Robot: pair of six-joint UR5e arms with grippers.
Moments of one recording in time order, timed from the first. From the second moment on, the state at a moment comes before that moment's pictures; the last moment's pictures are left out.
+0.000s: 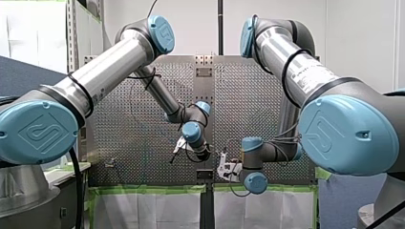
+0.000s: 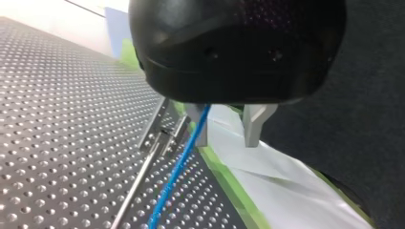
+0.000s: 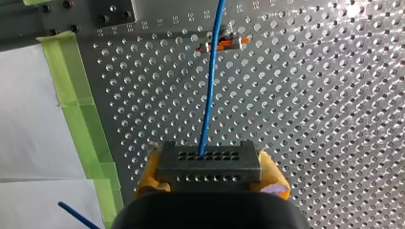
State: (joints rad) left arm -0.59 -2.42 -1.43 -3.02 -1.80 -1.51; right arm 2.14 -0.67 1.96 -1.25 1.63 1.73
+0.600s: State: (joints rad) left arm -0.60 -2.42 -1.43 -2.97 -1.82 -1.65; right arm 2.13 -0.66 1.96 -1.25 1.63 1.72
